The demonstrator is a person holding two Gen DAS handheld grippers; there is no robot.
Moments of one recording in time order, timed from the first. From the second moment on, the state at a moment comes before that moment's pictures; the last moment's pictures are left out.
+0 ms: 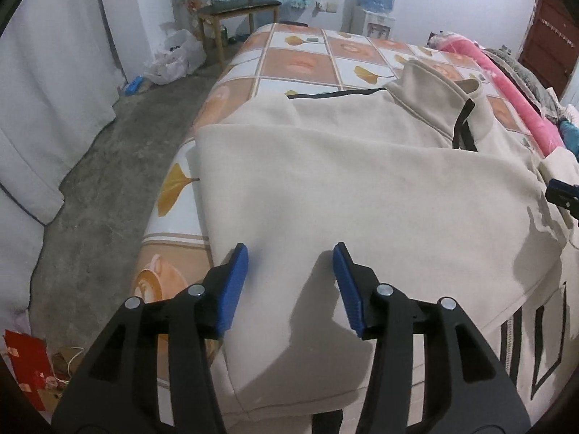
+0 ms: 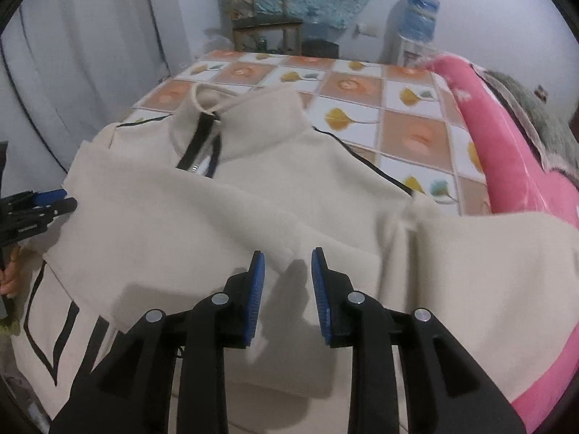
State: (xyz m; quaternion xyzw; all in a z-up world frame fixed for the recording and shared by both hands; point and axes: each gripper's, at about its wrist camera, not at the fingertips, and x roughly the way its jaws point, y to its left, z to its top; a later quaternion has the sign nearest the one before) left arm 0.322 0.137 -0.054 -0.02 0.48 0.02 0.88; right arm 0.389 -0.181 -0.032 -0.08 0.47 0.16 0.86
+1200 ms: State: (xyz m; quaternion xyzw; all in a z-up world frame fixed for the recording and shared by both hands) left arm 0.259 0.053 0.048 0.04 0.45 0.01 0.89; right arm 0.303 -0.201 0.005 -0.03 0.47 0.16 0.87
